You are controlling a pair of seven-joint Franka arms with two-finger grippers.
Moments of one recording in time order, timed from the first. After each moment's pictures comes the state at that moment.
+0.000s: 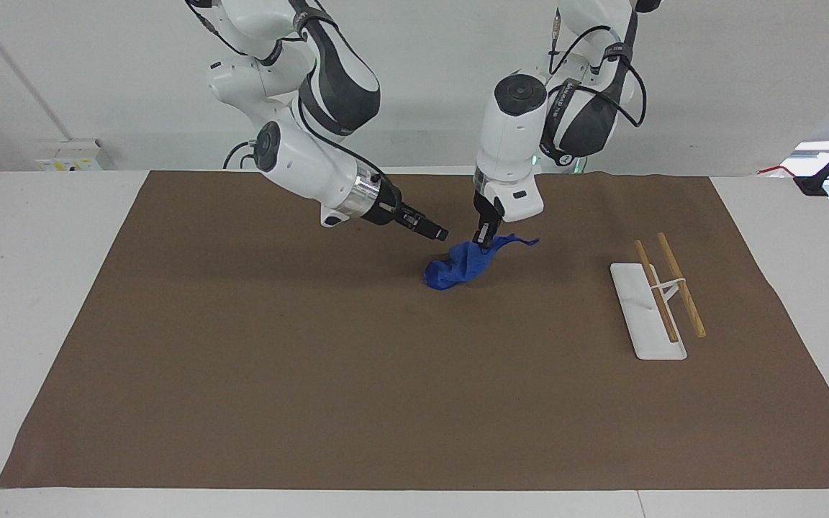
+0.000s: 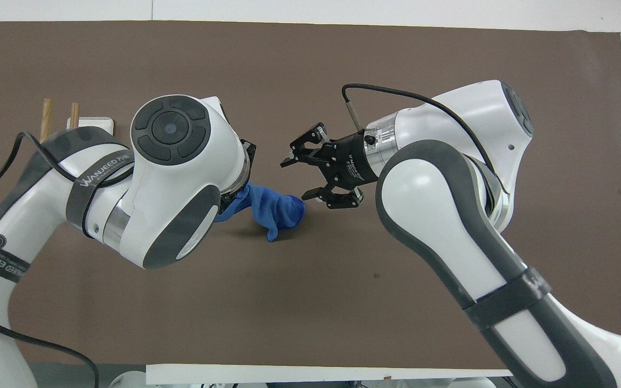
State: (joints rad) left arm -0.61 0.13 -0.05 -1.77 0.01 1.89 -1.67; right arm 0.36 0.14 0.08 -1.85 0.75 2.06 0.85
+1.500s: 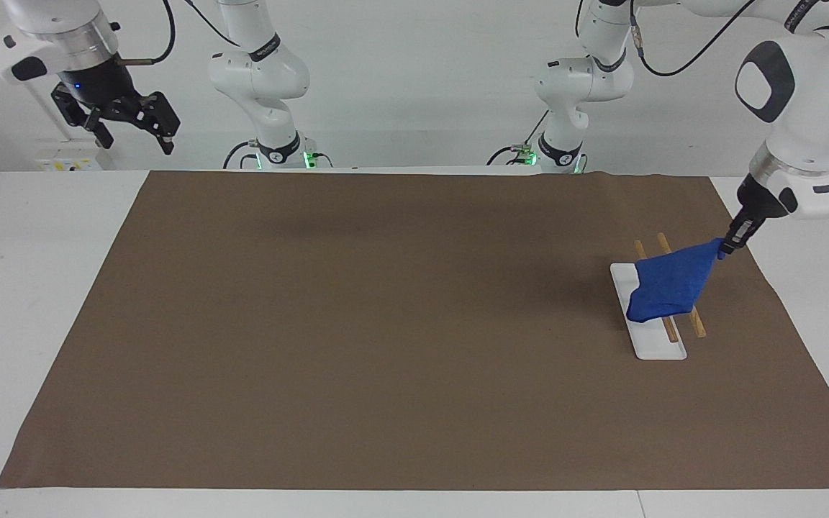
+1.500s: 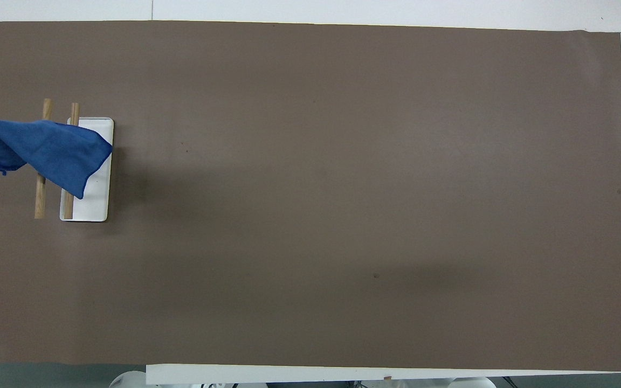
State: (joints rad) left arm 0.01 0.09 0.01 -1.64 0.13 1.81 -0.67; right arm -0.11 -0.06 0.06 -1.48 -0.07 1.34 0.00
